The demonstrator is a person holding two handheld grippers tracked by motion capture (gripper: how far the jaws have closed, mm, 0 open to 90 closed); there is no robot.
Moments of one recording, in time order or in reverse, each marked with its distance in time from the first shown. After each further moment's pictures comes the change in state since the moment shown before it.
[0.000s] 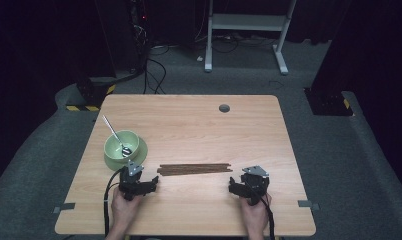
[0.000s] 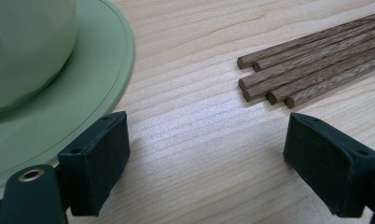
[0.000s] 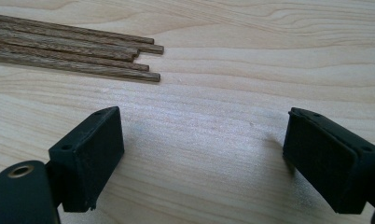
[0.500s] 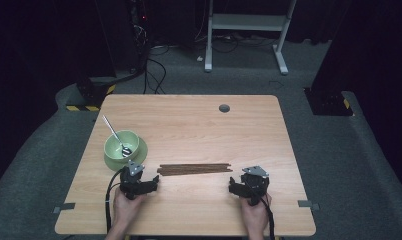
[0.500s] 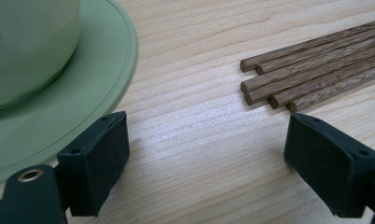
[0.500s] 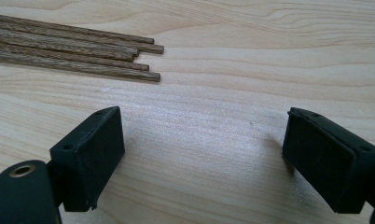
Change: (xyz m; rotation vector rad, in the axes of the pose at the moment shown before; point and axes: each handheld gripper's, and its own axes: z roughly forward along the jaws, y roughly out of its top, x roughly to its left) left arm -0.004 0.001 0.001 0.000 0.017 -0.021; right arm 0.000 0.000 0.000 0.001 0.000 0.003
